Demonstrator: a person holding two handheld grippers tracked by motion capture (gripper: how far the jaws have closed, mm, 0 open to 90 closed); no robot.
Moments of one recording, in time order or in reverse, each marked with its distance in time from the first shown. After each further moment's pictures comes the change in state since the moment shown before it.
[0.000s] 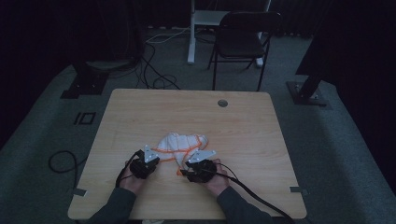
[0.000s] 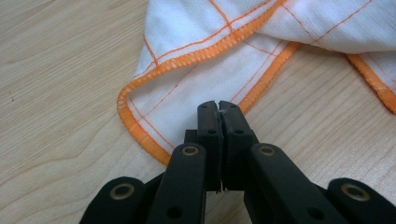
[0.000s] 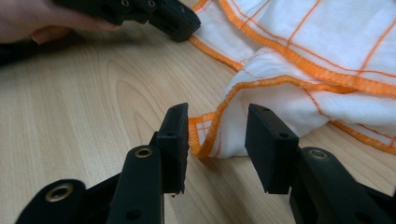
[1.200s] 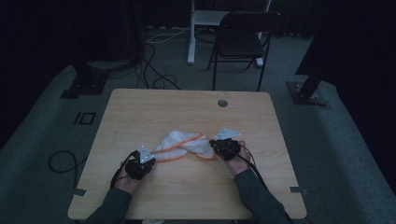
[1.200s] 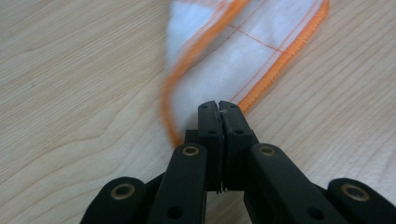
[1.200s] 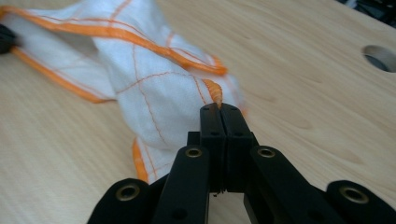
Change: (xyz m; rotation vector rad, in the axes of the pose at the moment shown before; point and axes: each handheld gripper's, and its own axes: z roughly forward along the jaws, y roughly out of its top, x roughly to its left) left arm 0.012 -0.008 -0.008 0.029 0.012 0.012; right arm -0.084 0.008 -0.053 -0.016 -0.316 0.059
